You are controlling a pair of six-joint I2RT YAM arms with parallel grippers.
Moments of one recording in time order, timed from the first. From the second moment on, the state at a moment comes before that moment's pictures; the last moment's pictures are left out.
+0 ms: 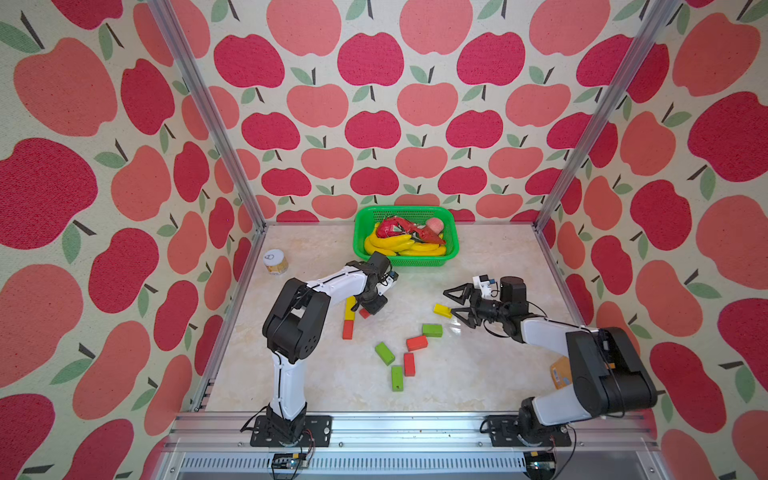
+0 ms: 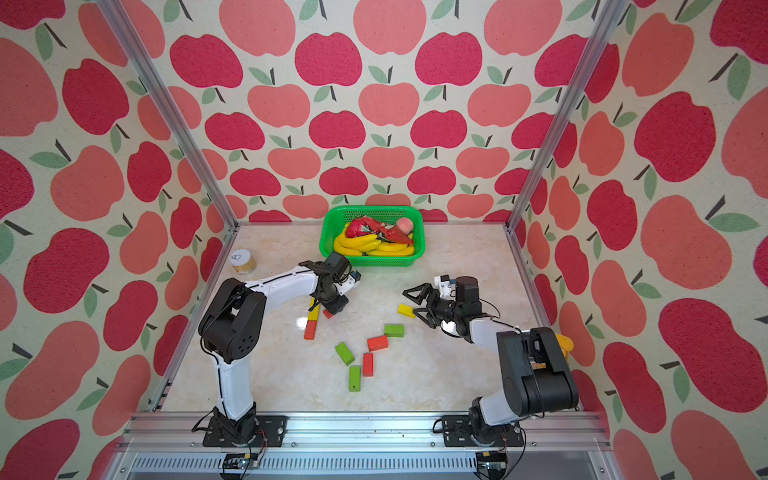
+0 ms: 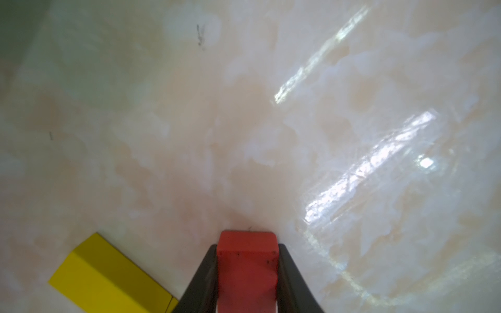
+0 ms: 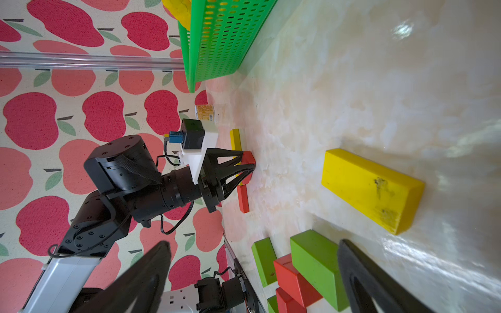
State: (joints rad) left arm -0.54 1.98 1.36 -0.72 -0.03 0.28; right arm 0.22 1.49 0.54 0.35 -0.86 1.01
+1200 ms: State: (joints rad) left arm -0.49 2.01 1.40 -0.71 -0.03 0.29; right arm 0.22 1.51 0.54 0.36 -0.86 1.01
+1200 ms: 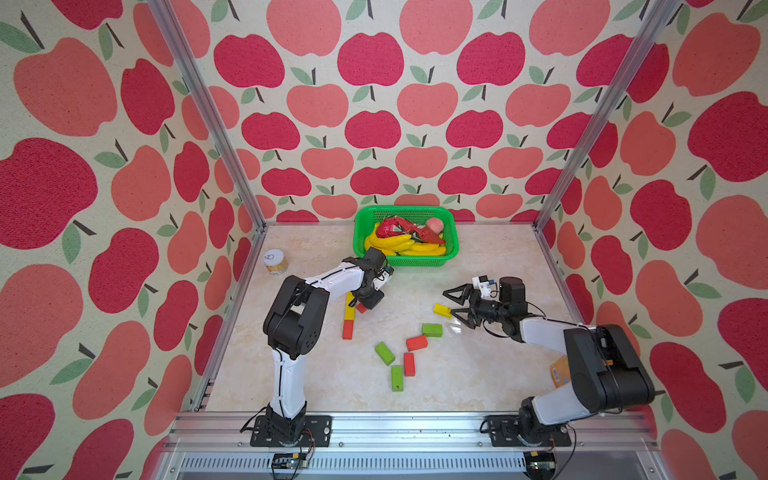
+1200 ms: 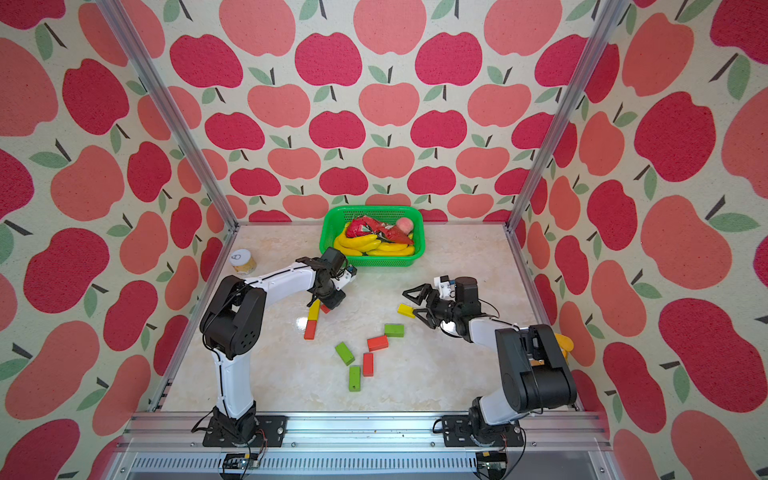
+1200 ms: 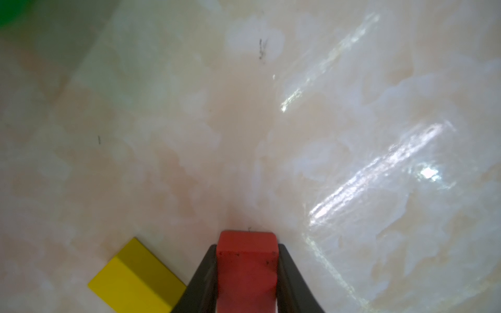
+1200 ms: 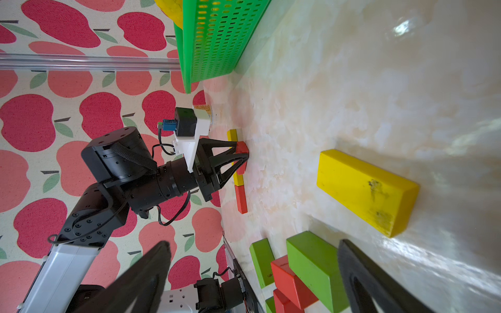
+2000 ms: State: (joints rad) left arm -0.49 2.01 1.40 -0.70 -0.03 0.29; right arm 0.22 1.51 0.54 0.36 -0.86 1.01
